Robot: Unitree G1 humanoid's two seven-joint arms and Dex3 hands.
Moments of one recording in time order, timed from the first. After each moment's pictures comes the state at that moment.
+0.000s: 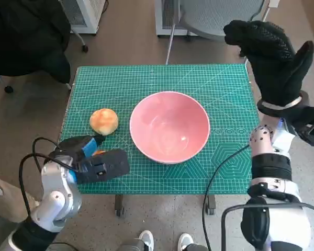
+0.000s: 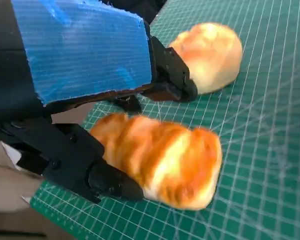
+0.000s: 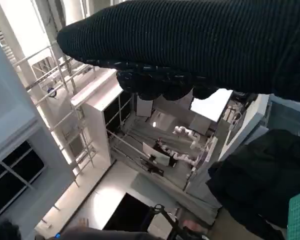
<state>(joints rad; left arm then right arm) -0.36 0.64 -0.46 -0.13 0.98 0.75 -0.68 -1.05 -0.20 -0.39 1.01 0.48 -0.77 0.99</state>
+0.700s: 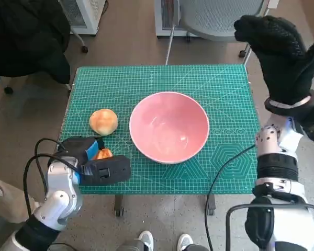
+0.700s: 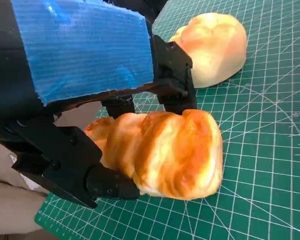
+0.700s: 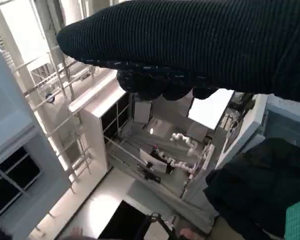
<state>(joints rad) -0.36 0.63 -0.45 -0.06 1.03 0.68 -0.67 -1.05 -0.23 -0.39 1.00 0.48 -0.76 0.94</state>
